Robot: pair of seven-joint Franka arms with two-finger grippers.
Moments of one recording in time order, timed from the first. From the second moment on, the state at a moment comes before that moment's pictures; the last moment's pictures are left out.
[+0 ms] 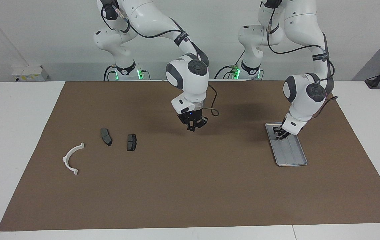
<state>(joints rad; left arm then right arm) -0.11 0.21 0.09 -2.12 0.02 2.29 -0.07 0.68 0.44 -0.04 -1.67 -0.08 2.15 1.05</state>
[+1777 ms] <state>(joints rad) -0.24 0.19 0.05 -2.03 -0.07 2.27 -0.25 0.67 0.55 -0.05 -1.67 -0.08 2.34 1.10</state>
